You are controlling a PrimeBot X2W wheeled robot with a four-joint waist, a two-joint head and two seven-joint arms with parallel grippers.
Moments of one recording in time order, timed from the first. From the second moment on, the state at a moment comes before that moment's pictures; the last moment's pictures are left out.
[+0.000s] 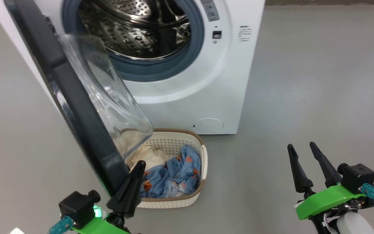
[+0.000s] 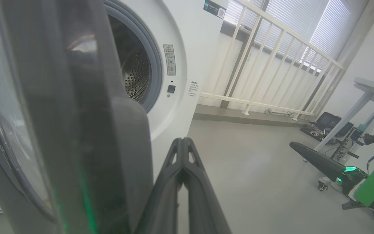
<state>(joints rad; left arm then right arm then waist) -0.10 0.17 -0.36 0.07 -0.53 -0.07 -0.13 -0.15 -0.15 0.14 0.34 0.41 0.12 -0.25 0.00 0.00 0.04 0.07</state>
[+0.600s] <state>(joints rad) -0.07 0.23 -0.27 0.08 -0.56 -0.02 -0.13 -0.15 -0.15 0.15 0.36 0.41 0.12 -0.25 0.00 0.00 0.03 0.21</state>
